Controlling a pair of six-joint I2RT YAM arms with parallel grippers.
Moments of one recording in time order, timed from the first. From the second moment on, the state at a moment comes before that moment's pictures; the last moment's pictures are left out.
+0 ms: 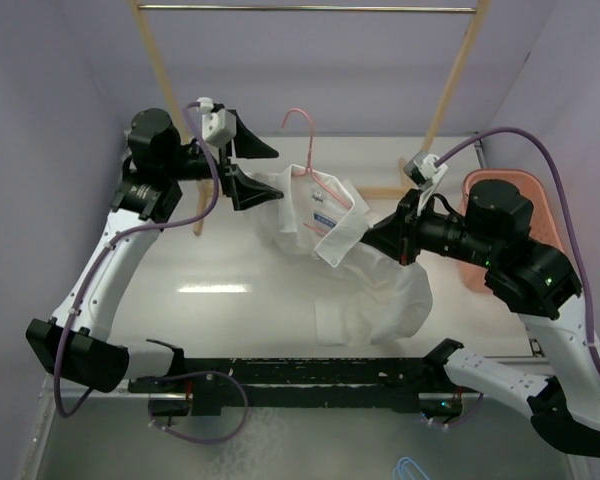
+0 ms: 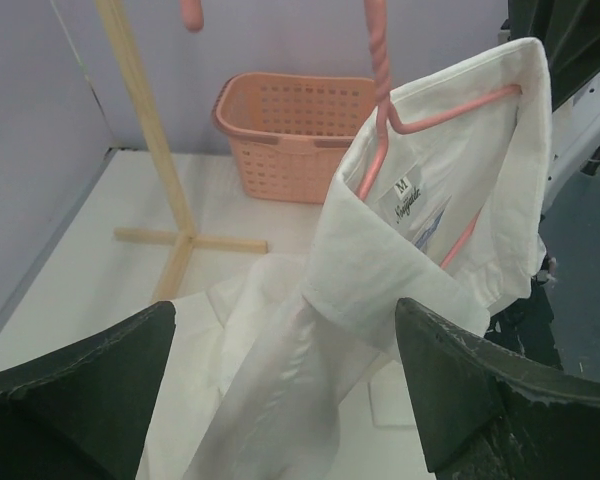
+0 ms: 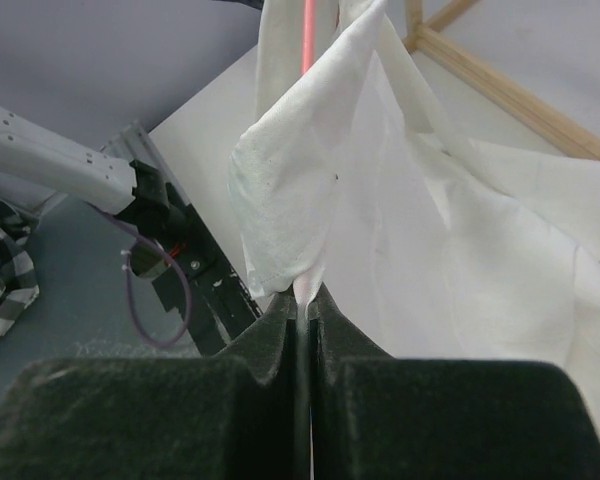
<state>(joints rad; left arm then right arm) -0.28 1.29 1.42 -0.10 1.16 0.01 0.64 0.93 1.50 -0.86 -0.36 0.20</state>
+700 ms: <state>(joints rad) -0.41 1.43 1.47 -0.18 0.93 0.26 0.63 0.92 1.52 -0.78 -0.06 0.18</state>
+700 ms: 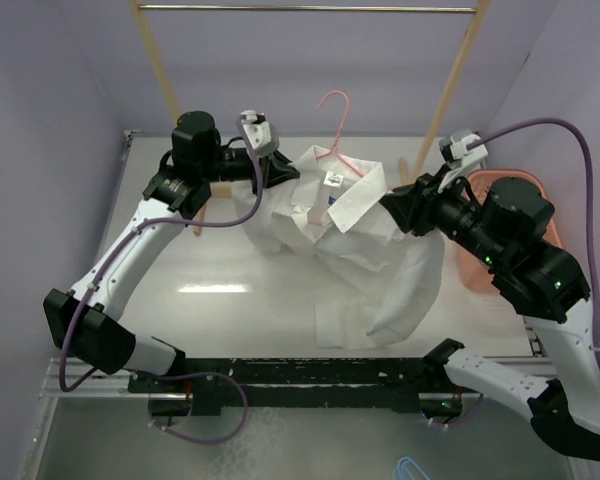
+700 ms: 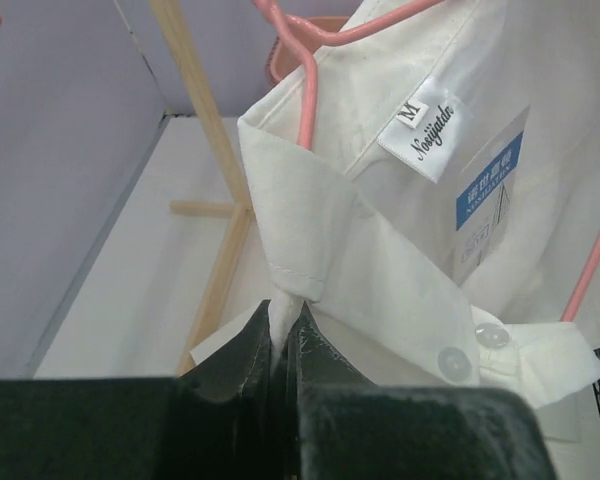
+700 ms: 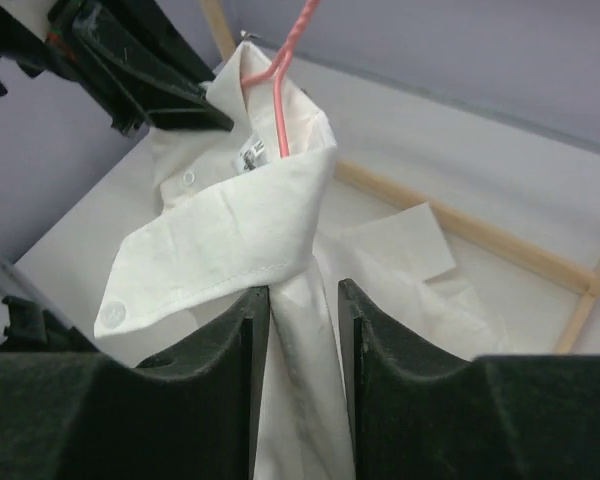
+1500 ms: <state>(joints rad) -0.41 1.25 1.31 0.10 0.68 0.08 0.63 0.96 1.47 -0.72 0.14 0.23</state>
